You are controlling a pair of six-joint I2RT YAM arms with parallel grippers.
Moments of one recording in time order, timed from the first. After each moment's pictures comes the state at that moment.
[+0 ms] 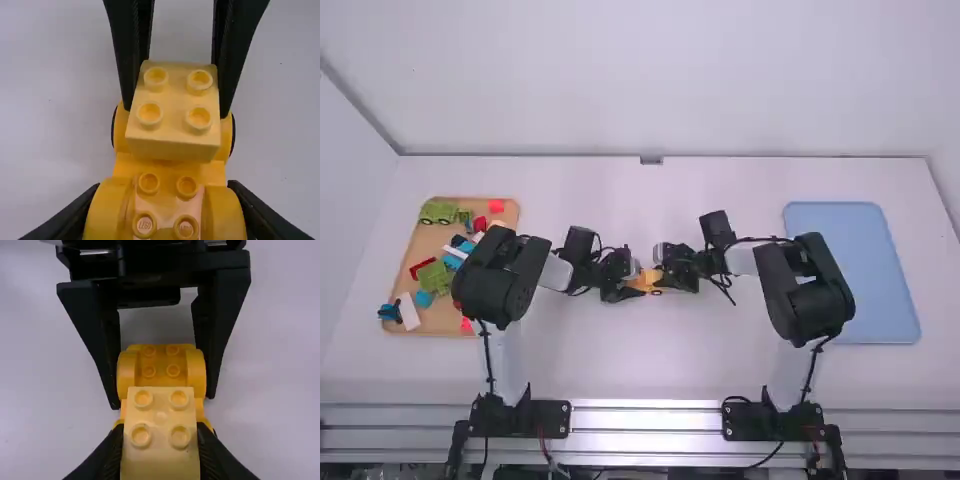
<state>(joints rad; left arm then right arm) -0.24 2.05 0.76 0.33 0.92 0.90 0.31 1.98 0.92 -0.14 -0.91 -1.12</state>
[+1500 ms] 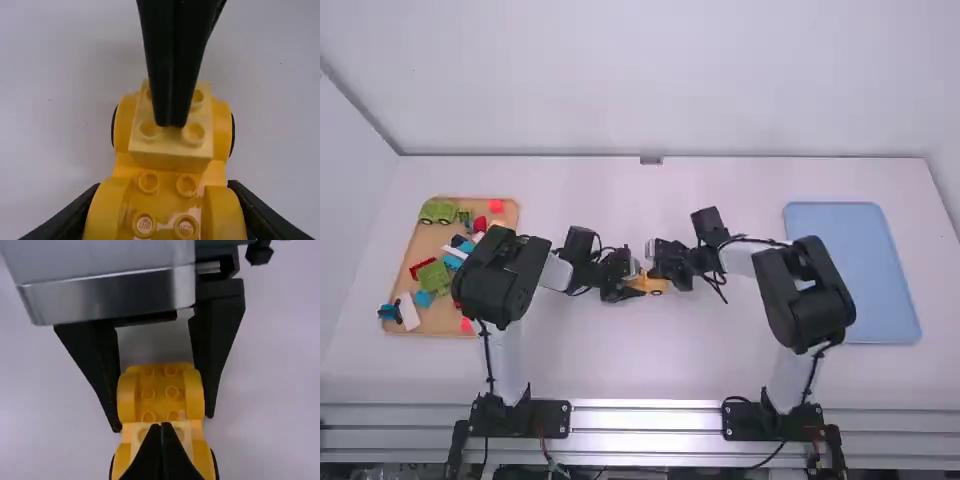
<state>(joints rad) -0.24 2.05 0.76 0.33 0.92 0.90 0.36 1.94 0.95 -0.19 -0.83 -1.03</state>
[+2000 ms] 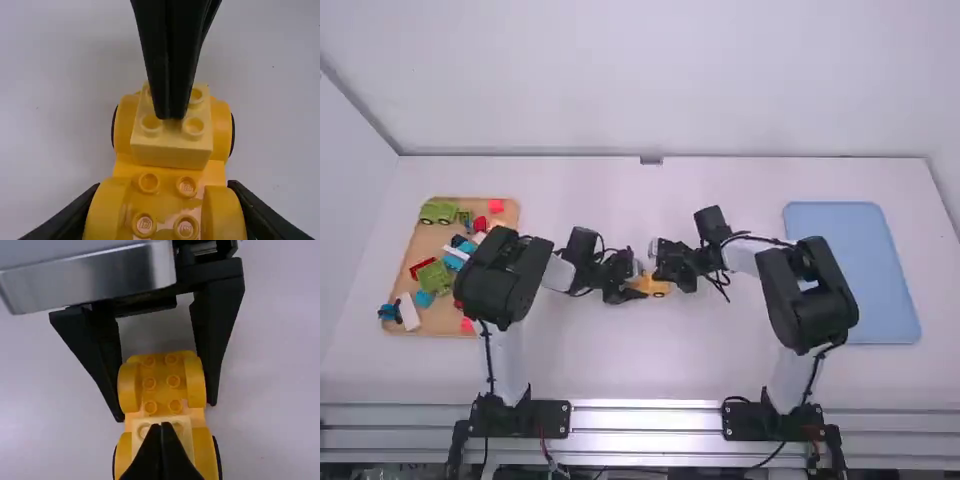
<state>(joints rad) -0.25 2.05 0.76 0.33 0.92 0.90 0.34 1.94 0.97 -0.29 -0.81 -1.04</state>
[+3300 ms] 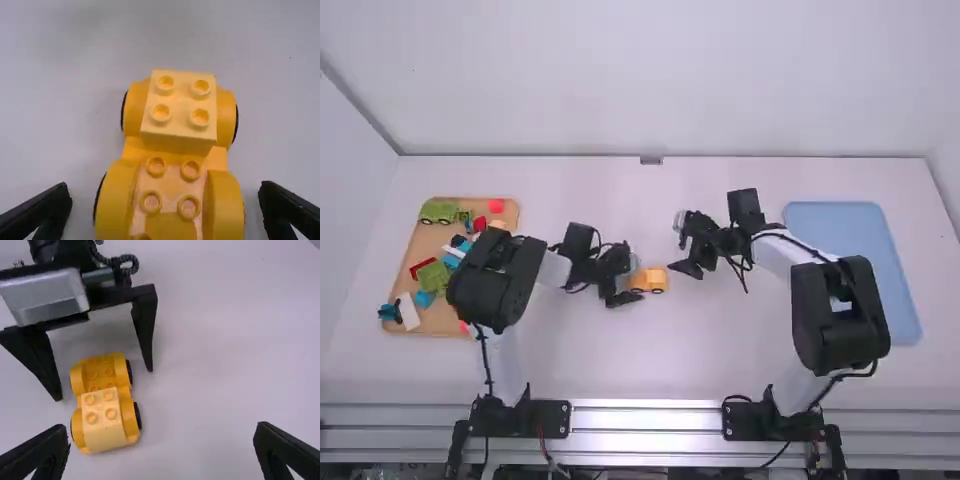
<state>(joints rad) -0.23 2.01 0.79 0.21 0.88 0.91 0.20 1.79 0.97 -0.24 -0.84 -0.97</state>
